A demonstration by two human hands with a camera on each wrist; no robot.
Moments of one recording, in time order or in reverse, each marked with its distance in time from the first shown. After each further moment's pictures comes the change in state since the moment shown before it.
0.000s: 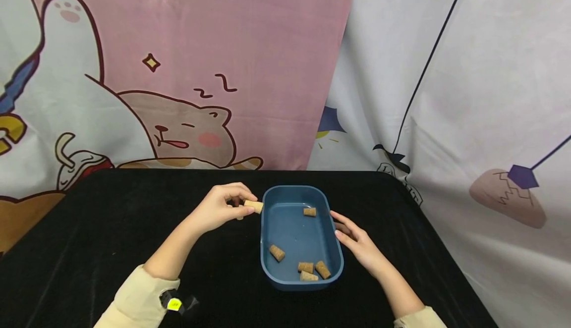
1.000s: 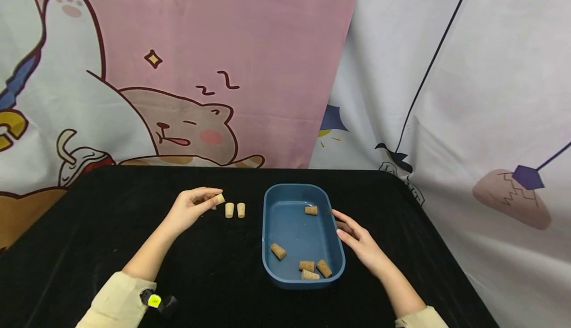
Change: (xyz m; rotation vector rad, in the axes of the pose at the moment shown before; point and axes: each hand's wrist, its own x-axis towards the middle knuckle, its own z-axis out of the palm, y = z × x) left_hand -0.047 -0.069 -0.034 -0.001 0.247 -0.164; right_hand -0.001 0.000 -0.001 -0.014 -0.010 -0.019
